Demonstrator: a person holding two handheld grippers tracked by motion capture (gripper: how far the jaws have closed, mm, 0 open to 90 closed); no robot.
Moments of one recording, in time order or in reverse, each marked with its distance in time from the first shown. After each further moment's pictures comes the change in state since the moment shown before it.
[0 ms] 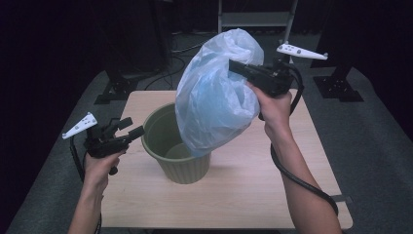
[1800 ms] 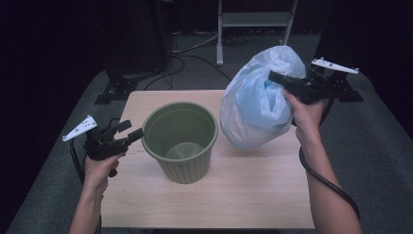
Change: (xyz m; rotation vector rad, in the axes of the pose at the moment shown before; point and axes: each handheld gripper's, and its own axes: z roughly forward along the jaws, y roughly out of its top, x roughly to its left) left arm 0.004 -0.006 -0.004 0.002 0.013 -0.004; right arm -0.087 -0.033 -0.061 0.055 -0.248 0.100
